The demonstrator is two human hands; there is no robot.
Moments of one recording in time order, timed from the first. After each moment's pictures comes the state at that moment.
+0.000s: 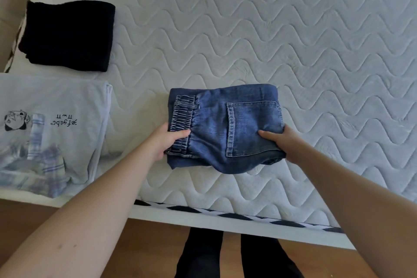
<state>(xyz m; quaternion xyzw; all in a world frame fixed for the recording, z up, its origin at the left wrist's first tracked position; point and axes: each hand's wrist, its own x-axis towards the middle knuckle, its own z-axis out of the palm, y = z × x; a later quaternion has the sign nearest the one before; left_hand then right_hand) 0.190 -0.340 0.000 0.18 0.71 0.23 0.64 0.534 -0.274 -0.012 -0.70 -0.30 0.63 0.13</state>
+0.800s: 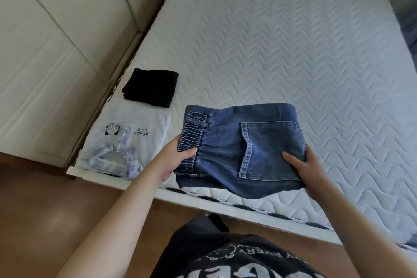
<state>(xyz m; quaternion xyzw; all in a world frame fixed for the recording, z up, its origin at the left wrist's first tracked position) 0.154 -0.492 0.291 0.32 0.64 0.37 0.59 0.515 -0.420 0.289 -0.61 -0.42 0.58 0.32</state>
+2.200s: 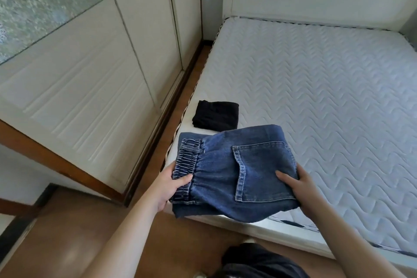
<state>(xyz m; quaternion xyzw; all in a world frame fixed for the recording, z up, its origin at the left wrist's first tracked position) -0.182 -0.661 0.340 0.30 0.66 0.40 0.57 0.167 -0.558 0.341 -0.57 -0.42 0.62 0.34</state>
